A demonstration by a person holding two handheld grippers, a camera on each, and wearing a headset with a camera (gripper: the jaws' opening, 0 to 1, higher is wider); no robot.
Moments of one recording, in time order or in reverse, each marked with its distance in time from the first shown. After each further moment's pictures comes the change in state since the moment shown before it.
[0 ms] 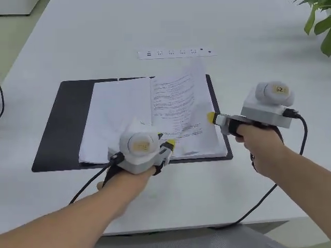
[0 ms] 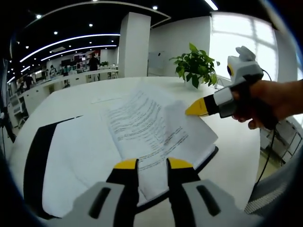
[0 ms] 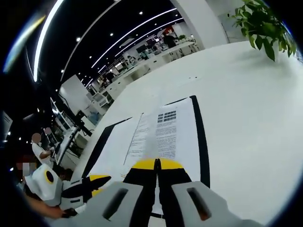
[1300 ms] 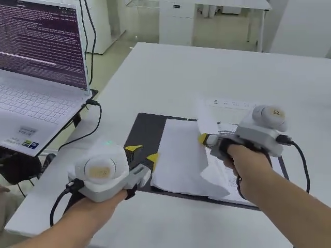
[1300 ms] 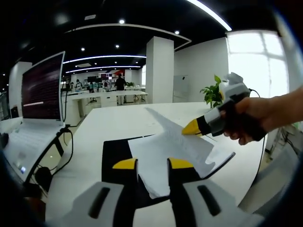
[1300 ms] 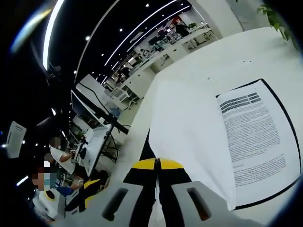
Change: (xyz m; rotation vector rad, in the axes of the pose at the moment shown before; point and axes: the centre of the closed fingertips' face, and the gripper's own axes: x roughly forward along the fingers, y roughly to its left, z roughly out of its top) left arm -0.179 0.149 0.034 -0.034 -0.208 0.209; right arm 0.061 0.227 -0.033 0.077 0.098 0.171
